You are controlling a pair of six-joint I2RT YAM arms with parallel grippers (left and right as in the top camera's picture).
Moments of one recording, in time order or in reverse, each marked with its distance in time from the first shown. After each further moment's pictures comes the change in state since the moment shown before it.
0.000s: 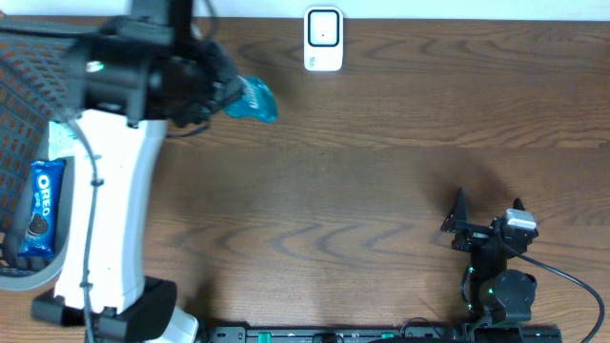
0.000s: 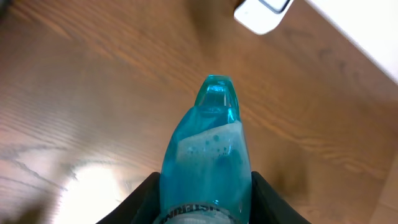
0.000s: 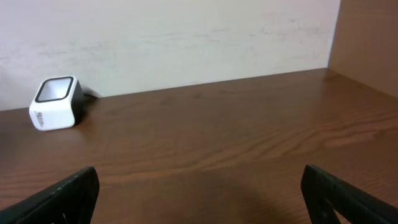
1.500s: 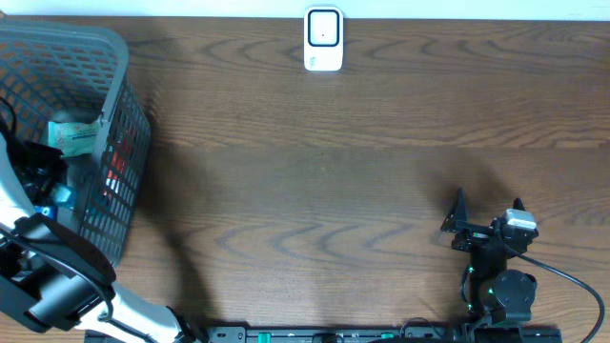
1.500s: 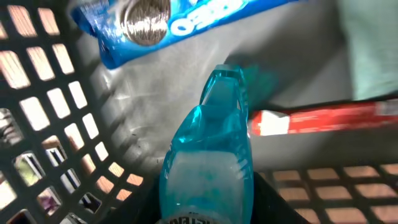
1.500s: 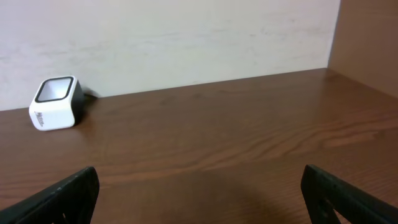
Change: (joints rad) left arm 0.939 0.134 -0.458 0.100 -0.184 0.152; right arm 0.000 0.000 0.000 0.000 0.000 0.000
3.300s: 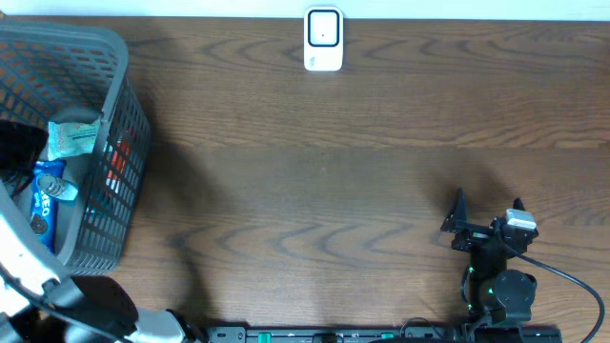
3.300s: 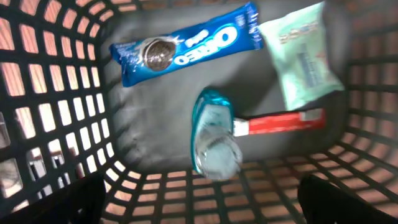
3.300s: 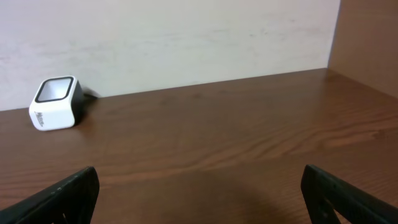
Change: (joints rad) left arm -0.005 -0.212 0.034 0.008 -0.030 -0.053; right arm 0.000 0.000 0.000 0.000 0.000 0.000
